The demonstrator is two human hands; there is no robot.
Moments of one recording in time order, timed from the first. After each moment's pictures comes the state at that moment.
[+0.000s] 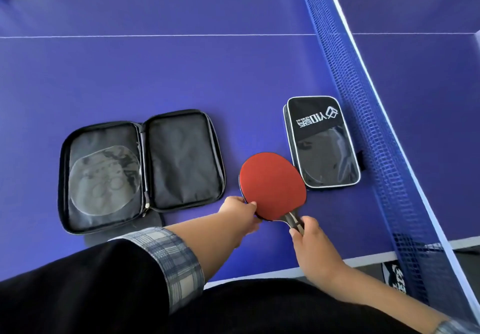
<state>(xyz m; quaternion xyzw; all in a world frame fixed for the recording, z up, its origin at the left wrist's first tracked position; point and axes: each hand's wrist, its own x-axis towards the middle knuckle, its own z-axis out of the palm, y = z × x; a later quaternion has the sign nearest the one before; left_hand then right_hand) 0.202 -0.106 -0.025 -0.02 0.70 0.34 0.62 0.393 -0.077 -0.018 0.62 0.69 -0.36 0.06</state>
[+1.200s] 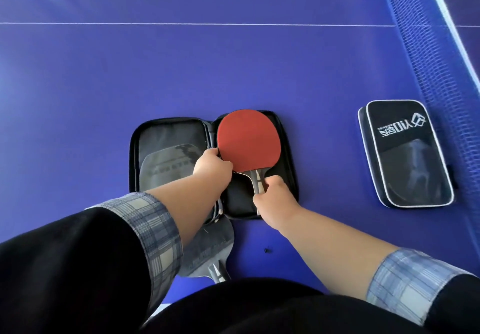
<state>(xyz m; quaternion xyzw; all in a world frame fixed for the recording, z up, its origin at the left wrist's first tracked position) -0.026 -0.131 -0.037 0.13 0.84 0.31 0.42 0.130 -0.093 -0.034 0.59 0.63 -0.51 0.07</state>
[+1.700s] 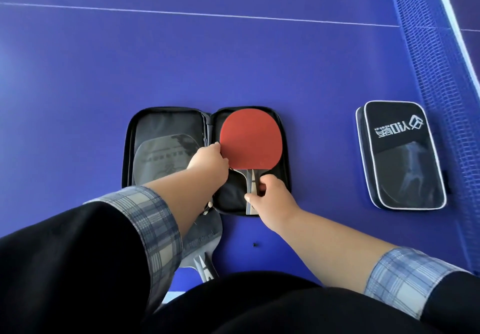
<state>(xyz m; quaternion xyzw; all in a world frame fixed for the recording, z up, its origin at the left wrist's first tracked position) -0.021 -0.129 -0.037 0.31 0.88 0.10 0.34 0.155 -0.088 -0.046 0.52 0.72 -0.45 0.08</state>
